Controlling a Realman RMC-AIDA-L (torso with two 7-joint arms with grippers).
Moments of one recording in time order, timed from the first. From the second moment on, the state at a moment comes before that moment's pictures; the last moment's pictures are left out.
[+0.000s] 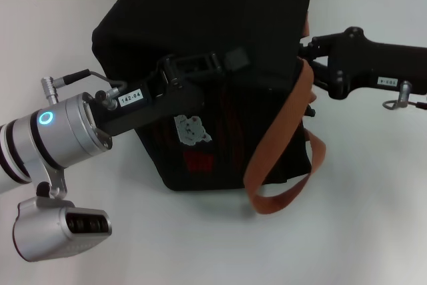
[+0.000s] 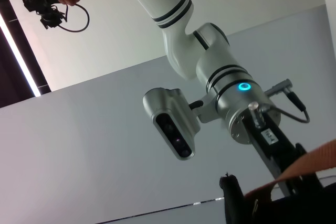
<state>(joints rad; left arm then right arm) -0.46 -2.08 1.40 0.40 0.98 1.64 1.04 0.50 2.09 -0.93 -0.82 -1.72 -1.49 1.37</state>
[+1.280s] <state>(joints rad) -0.46 -2.08 1.40 0.40 0.97 1.63 1.04 0.44 2.09 -0.96 -0.81 -1.66 -1.51 1.25</state>
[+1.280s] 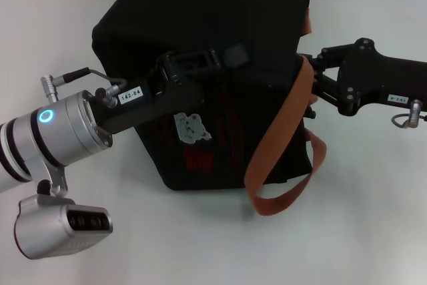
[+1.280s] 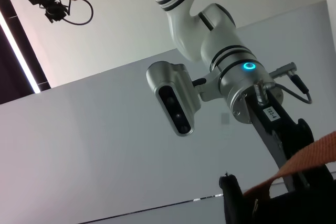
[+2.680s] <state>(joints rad) -0.46 -2.08 1.40 0.40 0.97 1.63 1.04 0.45 2.08 -1.09 -0.69 -1.46 -1.41 0.96</state>
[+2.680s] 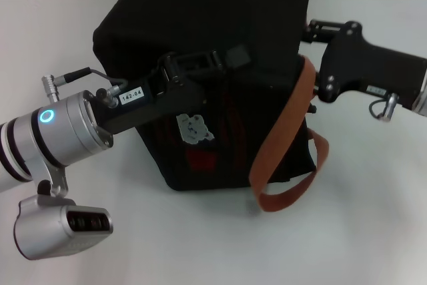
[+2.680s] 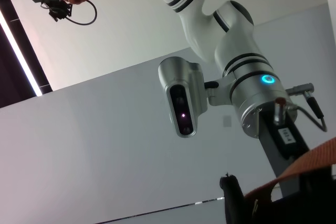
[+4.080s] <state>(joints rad) -0.46 -2.08 1.42 0.41 0.97 1.63 1.04 0.43 2.09 -1.17 -0.73 -1.43 -1.36 0.90</state>
